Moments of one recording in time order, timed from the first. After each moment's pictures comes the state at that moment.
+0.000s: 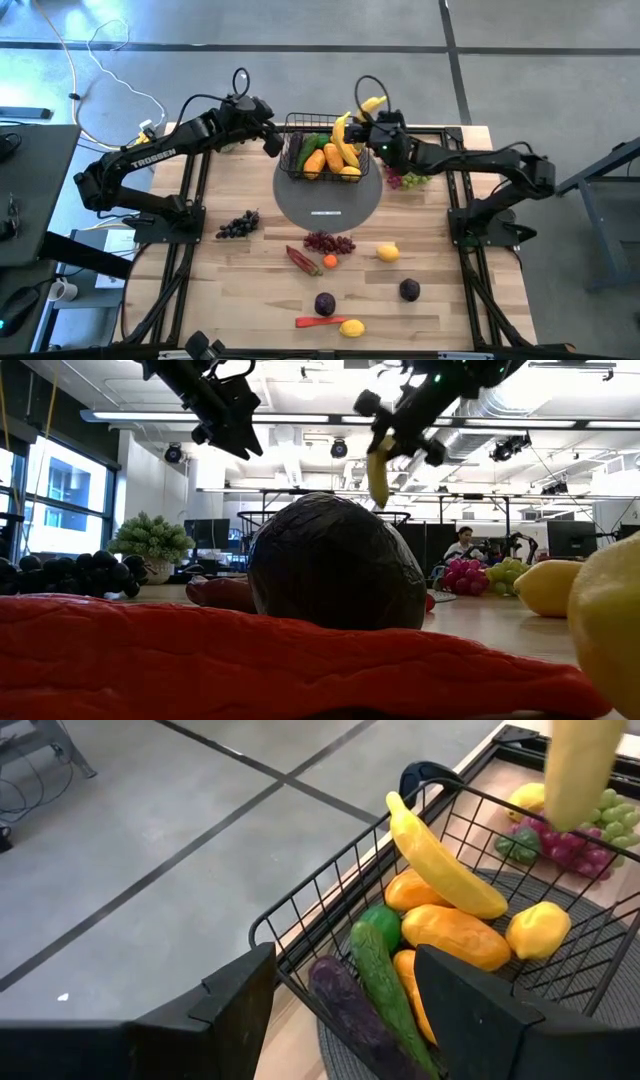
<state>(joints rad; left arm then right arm) 0.70 1.24 1.07 -0.40 -0.18 0.01 -0.30 1.46 1.04 0.04 0.72 0.81</state>
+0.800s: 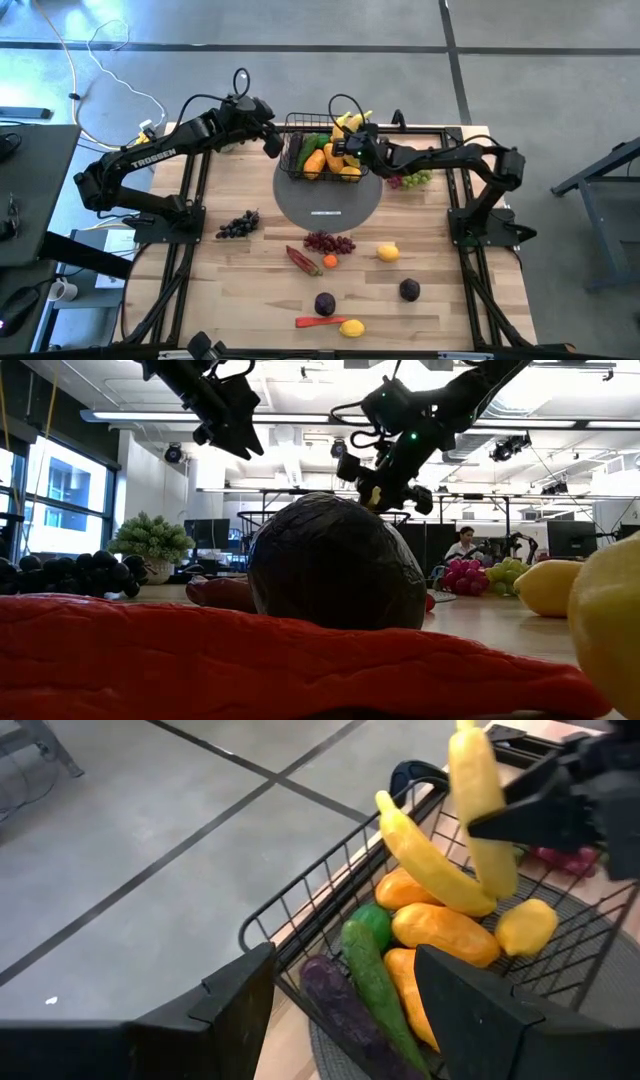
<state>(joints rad) 0.70 1.24 1.07 -0.40 -0.16 0.01 -0.35 1.70 1.04 0.05 0.64 0.80</state>
